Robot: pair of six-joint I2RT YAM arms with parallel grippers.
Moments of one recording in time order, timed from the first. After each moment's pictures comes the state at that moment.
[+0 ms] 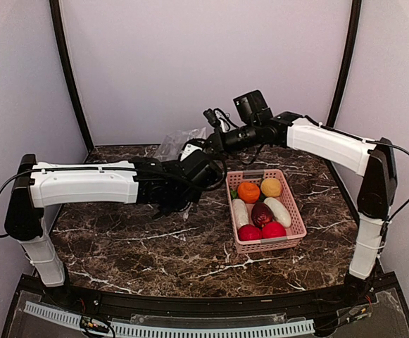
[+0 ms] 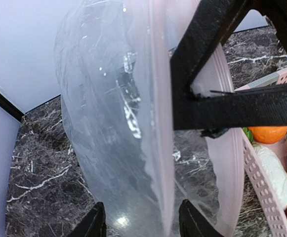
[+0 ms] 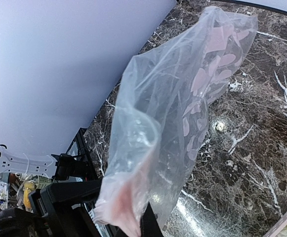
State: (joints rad) left arm -1.12 1.77 1.49 -0.62 -0.91 -0.48; right arm 0.72 1.90 1.77 -0.47 -0.63 0.47
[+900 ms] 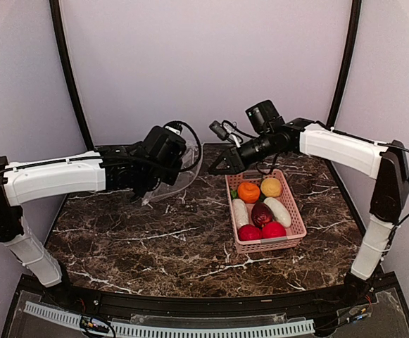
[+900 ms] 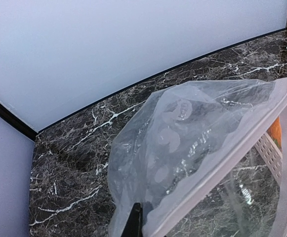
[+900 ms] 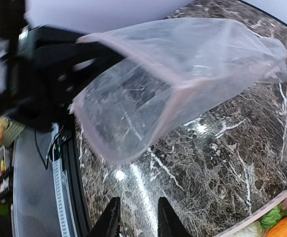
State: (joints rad) left arm -0.97 1.59 1.35 -0.46 -0.83 -0.21; right arm 0.68 1.81 1.58 -0.53 -0.71 0.06
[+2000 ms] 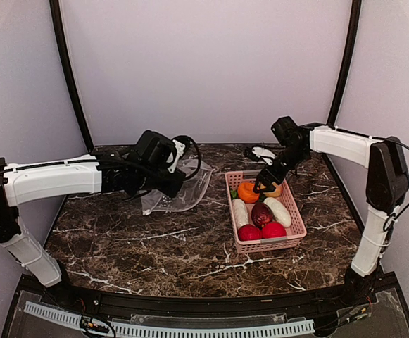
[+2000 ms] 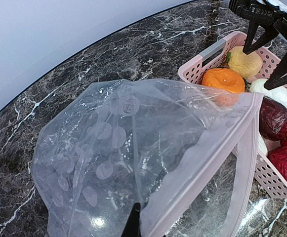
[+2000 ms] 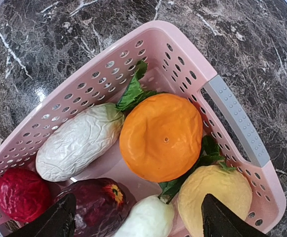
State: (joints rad) left arm -0.90 1.56 1.25 -0.41 -0.34 -0.14; right arm 0.43 1.85 1.52 -0.85 -0.36 -0.53
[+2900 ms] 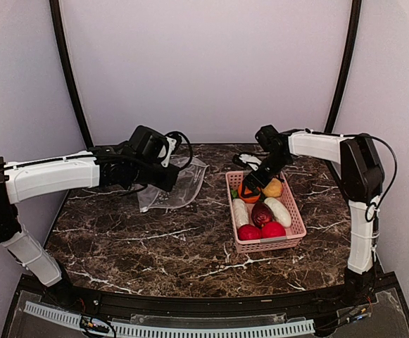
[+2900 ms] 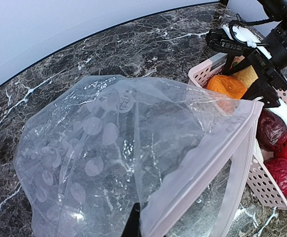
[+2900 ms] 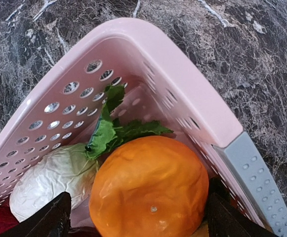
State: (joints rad) left arm -0.81 1.56 1.24 -0.40 -0.23 -0.22; right arm 0.46 2.09 1.66 -0.82 -0.34 -0.43
